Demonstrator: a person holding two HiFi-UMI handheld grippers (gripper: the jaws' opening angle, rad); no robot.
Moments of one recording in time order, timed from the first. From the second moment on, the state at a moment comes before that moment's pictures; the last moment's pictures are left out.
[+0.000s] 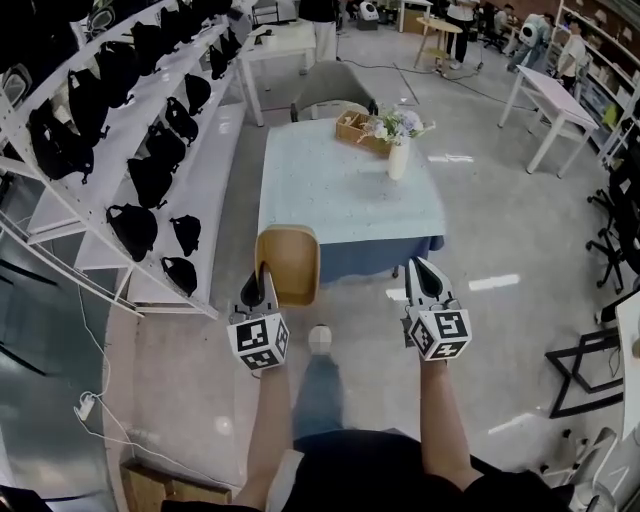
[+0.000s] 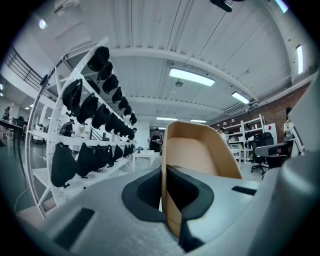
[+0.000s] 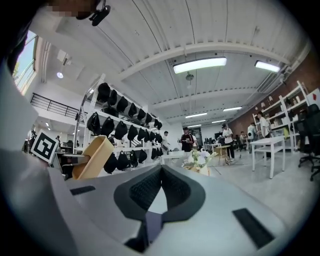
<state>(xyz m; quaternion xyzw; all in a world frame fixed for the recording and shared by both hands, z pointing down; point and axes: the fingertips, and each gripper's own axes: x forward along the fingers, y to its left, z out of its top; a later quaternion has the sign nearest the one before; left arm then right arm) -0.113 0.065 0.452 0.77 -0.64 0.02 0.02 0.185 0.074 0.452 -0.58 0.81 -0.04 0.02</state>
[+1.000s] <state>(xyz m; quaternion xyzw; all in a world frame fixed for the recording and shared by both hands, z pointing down) -0.167 -0.263 0.465 0.79 -0.61 0.06 0.05 0.111 -0.242 0.462 -0.59 0.80 -0.08 0.00</state>
